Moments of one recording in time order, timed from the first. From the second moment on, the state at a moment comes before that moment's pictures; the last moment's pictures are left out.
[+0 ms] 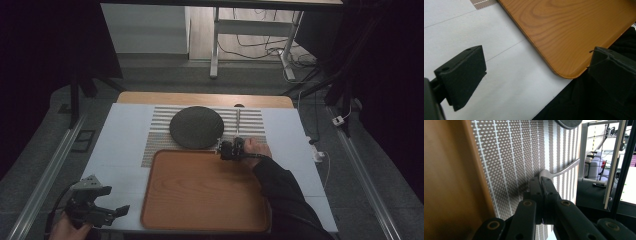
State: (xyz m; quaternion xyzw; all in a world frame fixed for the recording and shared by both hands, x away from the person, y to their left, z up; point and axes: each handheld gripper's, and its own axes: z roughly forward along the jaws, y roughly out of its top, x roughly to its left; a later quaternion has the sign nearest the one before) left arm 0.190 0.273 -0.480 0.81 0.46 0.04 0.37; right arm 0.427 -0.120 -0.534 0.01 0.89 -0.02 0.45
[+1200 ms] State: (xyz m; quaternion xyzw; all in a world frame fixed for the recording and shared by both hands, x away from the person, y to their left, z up) left arm 0.189 0.274 -0.479 0.81 0.44 0.03 0.39; right arm 0.343 -0.169 -0.451 0.12 0.91 0.19 0.35
